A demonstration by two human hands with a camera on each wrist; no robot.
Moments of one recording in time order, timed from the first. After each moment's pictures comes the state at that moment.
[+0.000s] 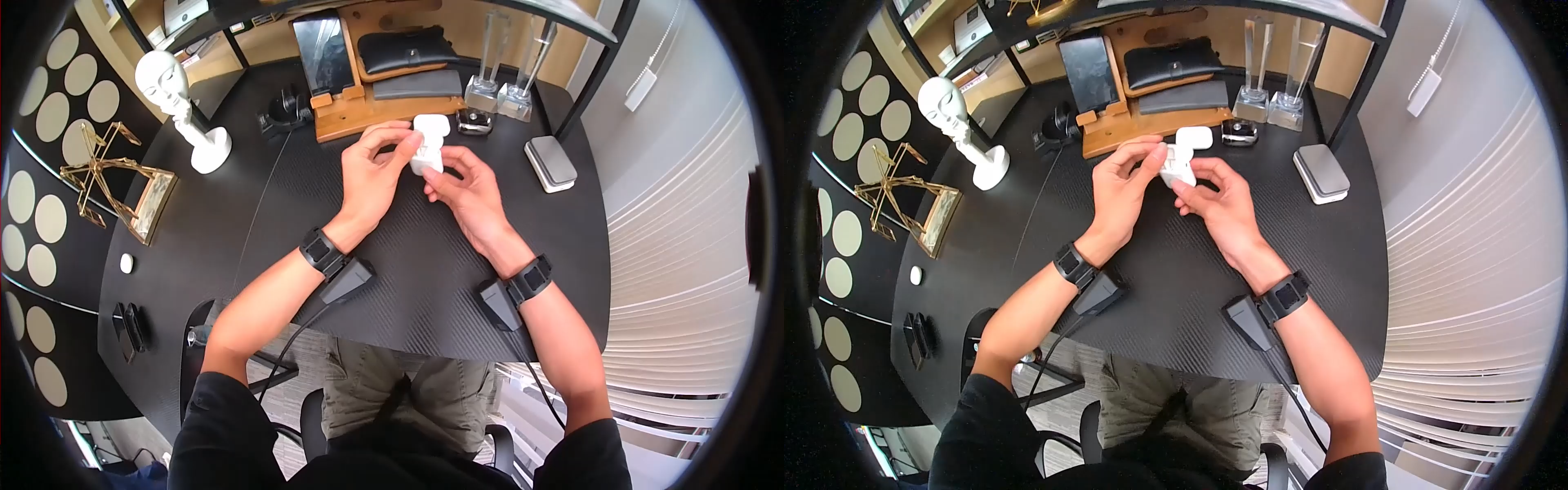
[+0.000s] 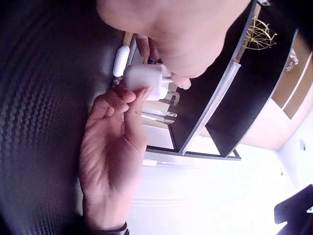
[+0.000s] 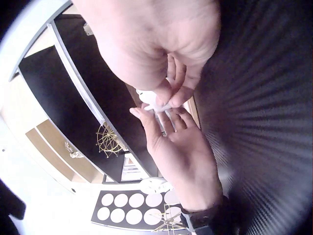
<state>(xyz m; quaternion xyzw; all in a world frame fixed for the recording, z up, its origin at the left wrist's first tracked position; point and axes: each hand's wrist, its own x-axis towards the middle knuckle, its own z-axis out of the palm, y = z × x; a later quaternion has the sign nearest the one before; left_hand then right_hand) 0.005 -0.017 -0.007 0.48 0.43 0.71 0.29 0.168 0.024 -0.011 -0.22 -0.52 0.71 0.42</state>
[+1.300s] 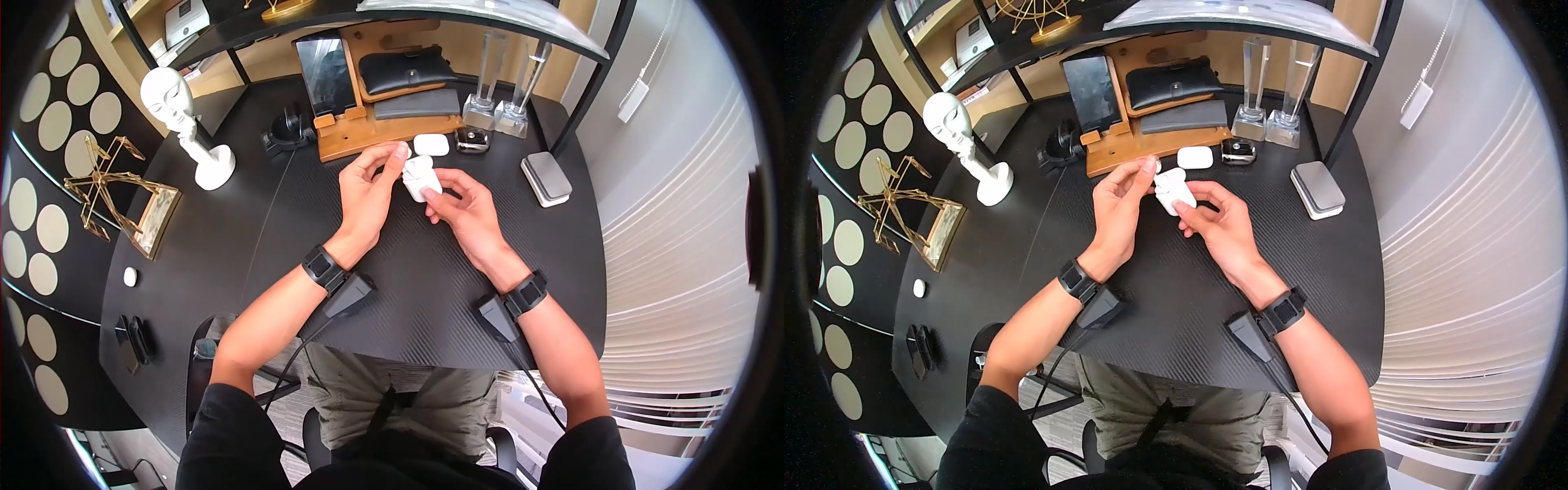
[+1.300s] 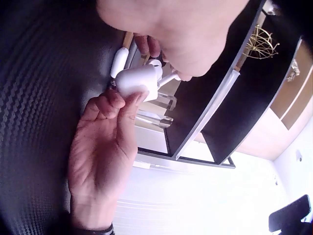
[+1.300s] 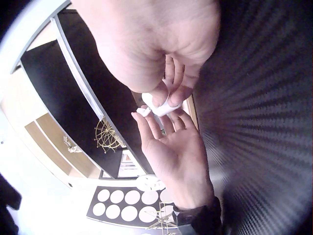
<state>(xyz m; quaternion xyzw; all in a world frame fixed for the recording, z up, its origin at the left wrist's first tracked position) 0.000 -0.020 0.001 0.41 0.43 0.72 0.35 0.167 0.020 -0.008 -0.23 -0.53 0.71 0.40</state>
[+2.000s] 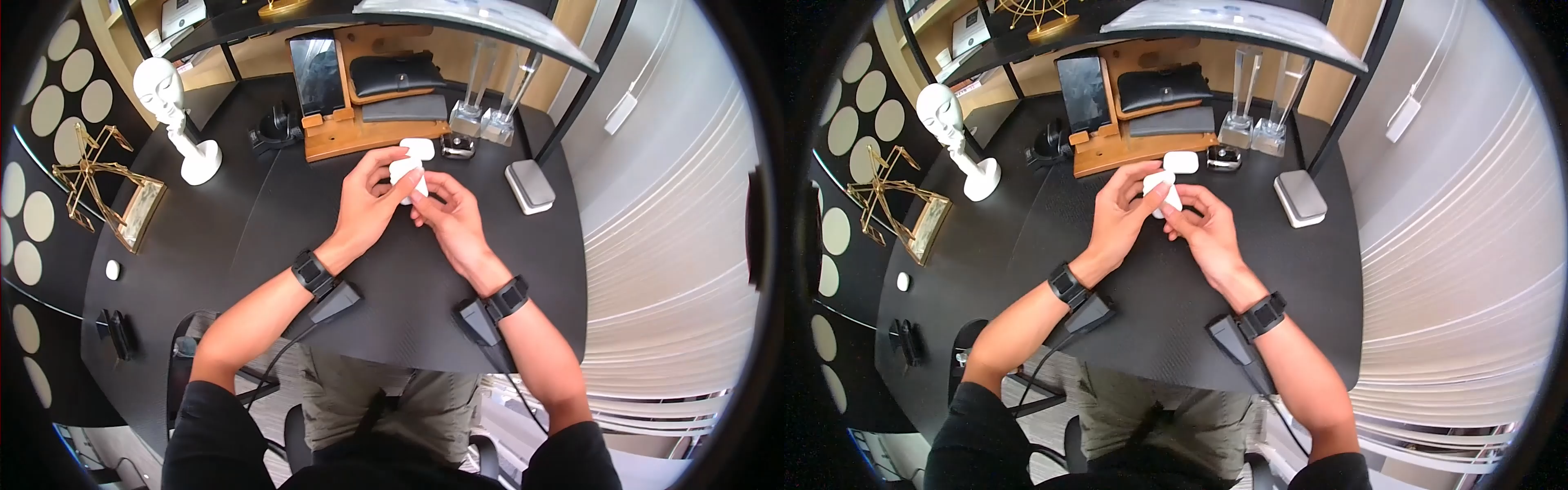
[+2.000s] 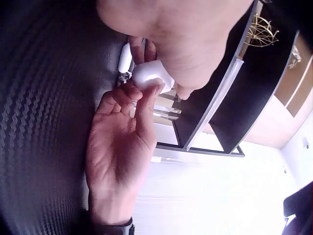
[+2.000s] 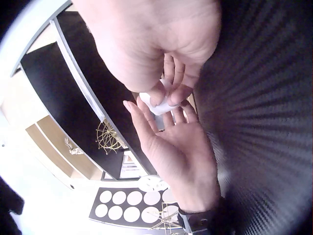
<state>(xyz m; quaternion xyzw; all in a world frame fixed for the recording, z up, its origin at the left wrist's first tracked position) 0.015 -0.030 0.006 0.50 0.42 0.66 0.37 0.168 0.021 -0.009 -0.22 -0.52 0.71 0.41</state>
